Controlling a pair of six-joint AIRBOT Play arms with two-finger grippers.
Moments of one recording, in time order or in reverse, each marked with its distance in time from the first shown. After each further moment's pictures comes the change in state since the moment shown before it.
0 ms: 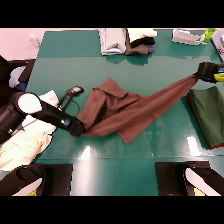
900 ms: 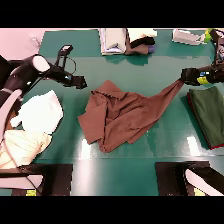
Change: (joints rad) left arm 0.277 -0.554 0.521 0.120 0.330 0.005; right arm 0.098 -0.041 -0.033 0.001 -0.021 -0.009
